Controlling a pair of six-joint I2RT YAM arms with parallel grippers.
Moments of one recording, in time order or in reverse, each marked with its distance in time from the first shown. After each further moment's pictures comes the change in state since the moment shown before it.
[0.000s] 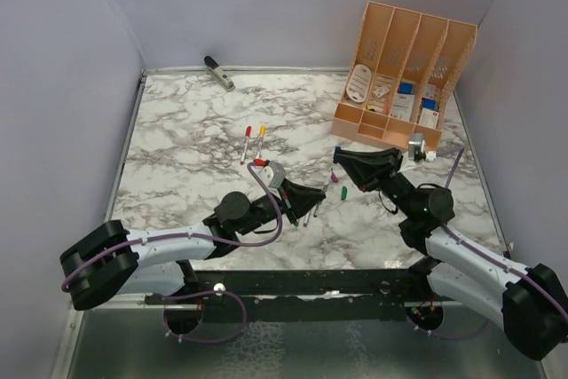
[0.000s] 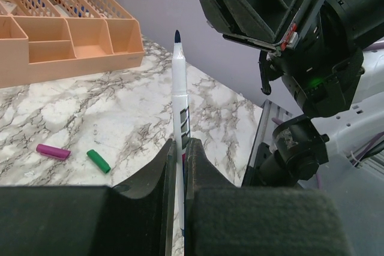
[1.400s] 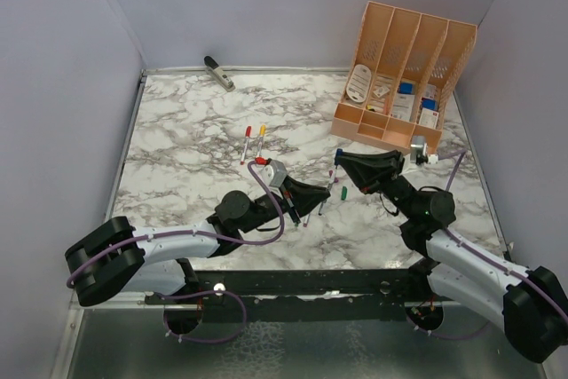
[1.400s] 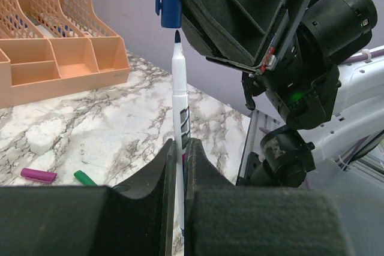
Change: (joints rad) left arm 0.000 0.045 0.023 0.088 0.040 -0.002; right arm 0.000 -0.018 -0.023 0.026 0.001 0.002
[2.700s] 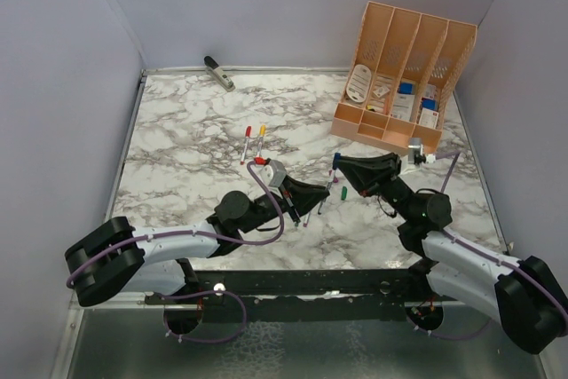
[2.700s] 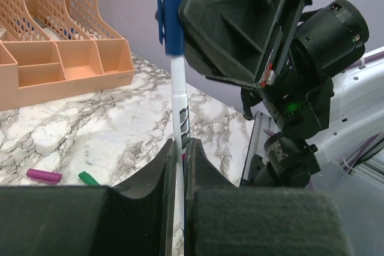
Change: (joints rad) left arm 0.000 -0.005 -0.003 -0.002 -0.019 0.016; right arm 0.000 0.057 -0.042 0.109 -0.004 0.100
